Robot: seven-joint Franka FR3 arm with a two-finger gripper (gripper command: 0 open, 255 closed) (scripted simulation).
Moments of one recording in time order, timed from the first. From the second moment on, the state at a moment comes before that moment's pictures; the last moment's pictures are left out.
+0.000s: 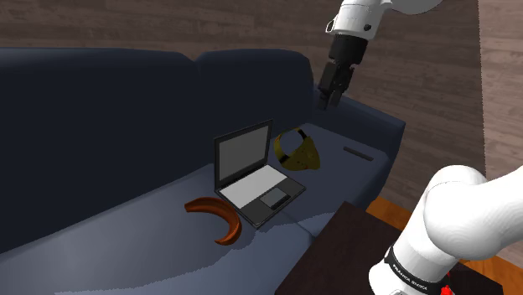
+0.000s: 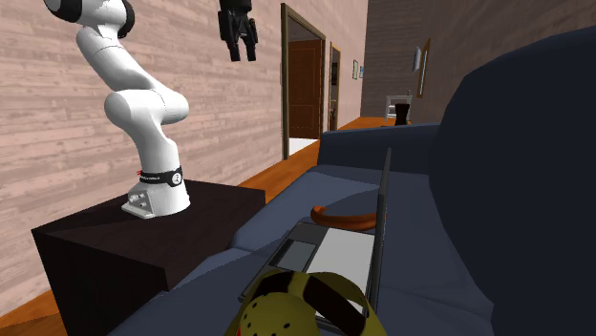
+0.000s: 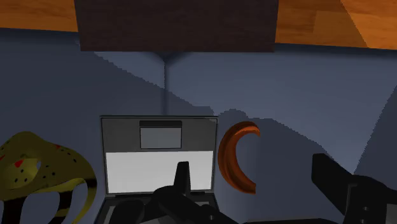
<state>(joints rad) 0.01 -0.75 -0.03 -2.28 0.10 1.57 -0.08</state>
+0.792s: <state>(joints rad) 0.03 -0.59 0.13 -2.44 0.09 1.92 0.05</state>
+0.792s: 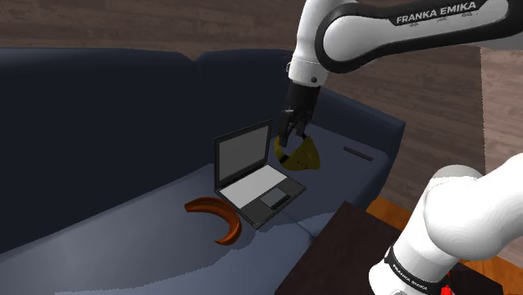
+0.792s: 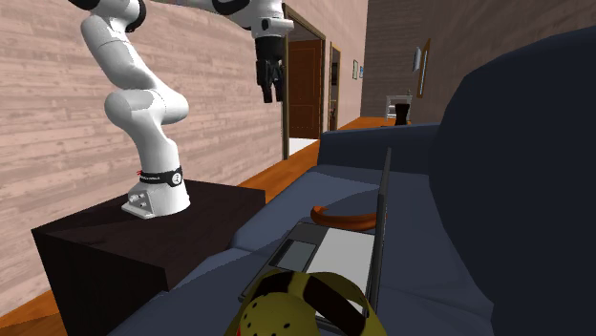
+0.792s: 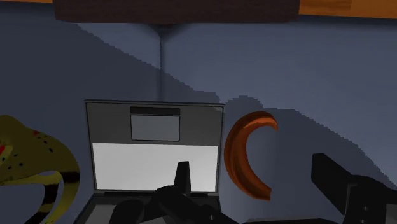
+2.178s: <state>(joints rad) -0.01 0.18 0.34 -2.29 -0.46 2.44 0.62</state>
